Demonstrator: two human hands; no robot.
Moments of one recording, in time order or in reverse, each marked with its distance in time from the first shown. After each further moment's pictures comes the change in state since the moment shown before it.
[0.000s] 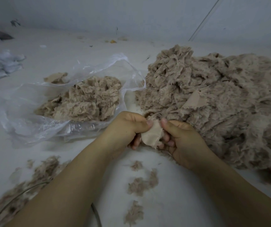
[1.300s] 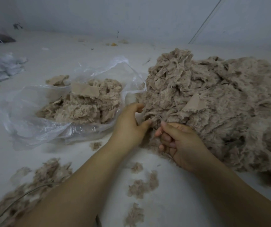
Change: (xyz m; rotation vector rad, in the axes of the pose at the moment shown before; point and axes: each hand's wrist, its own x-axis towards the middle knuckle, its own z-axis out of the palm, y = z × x) left_hand 0.023 -0.018 0.009 0.488 0.416 0.262; right_hand 0.002 -0.001 -0.001 -0.015 0.003 0.018
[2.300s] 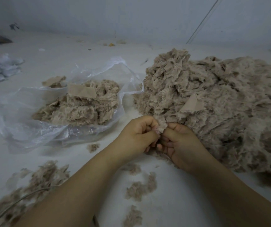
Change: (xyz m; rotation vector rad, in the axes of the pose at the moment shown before) left_hand -0.018 0.022 -0.004 -0.428 -0.432 -0.004; right_hand 0.002 -0.003 0.003 0.049 0.037 0.048
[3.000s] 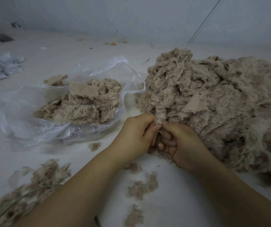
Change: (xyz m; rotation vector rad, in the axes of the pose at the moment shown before) left_hand -0.002 0.000 -0.003 0.402 0.137 0.199; right_hand -0.001 -0.001 -0.002 0.027 -0.022 -0.011
